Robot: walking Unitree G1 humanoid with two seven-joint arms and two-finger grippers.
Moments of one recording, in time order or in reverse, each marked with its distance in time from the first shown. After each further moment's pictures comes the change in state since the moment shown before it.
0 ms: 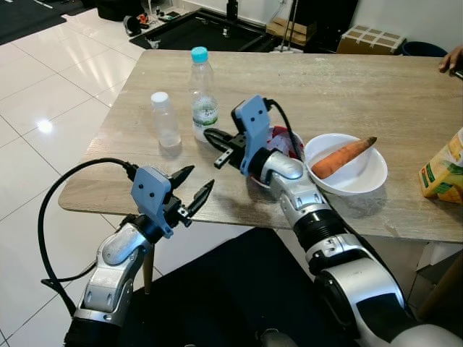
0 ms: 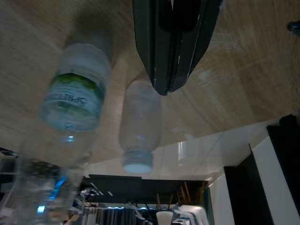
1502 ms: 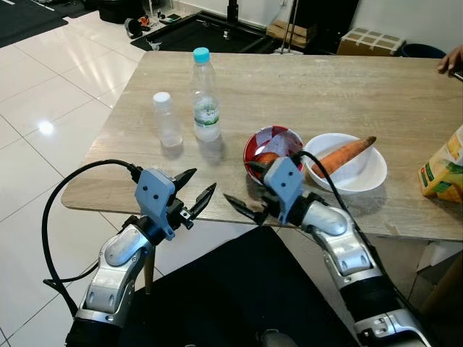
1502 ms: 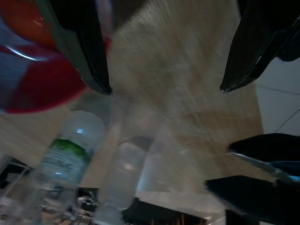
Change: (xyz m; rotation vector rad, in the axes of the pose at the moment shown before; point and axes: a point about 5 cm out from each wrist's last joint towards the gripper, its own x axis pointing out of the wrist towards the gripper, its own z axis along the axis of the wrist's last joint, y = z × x) left arm 0.001 -0.003 -0.004 0.004 0.018 -0.013; right arm -0.090 0.015 -0.038 -0.233 0.123 0.026
